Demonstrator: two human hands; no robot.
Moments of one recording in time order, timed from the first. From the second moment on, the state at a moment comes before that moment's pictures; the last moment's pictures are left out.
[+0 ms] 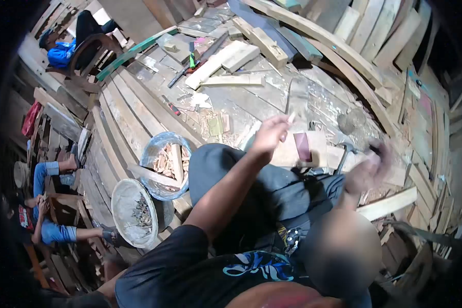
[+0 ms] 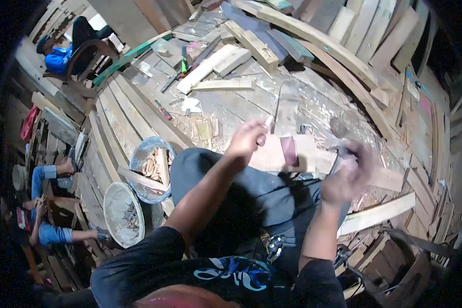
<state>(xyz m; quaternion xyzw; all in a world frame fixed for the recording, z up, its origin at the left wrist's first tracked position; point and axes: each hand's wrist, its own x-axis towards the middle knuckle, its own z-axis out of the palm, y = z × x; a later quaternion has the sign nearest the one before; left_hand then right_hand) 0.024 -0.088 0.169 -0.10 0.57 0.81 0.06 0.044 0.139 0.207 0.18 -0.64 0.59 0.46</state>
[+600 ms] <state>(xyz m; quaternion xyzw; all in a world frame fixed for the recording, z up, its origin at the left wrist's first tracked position) 0.025 -0.062 0.139 0.09 0.88 0.47 0.06 0.021 0.123 0.085 0.19 -0.76 0.62 0.06</state>
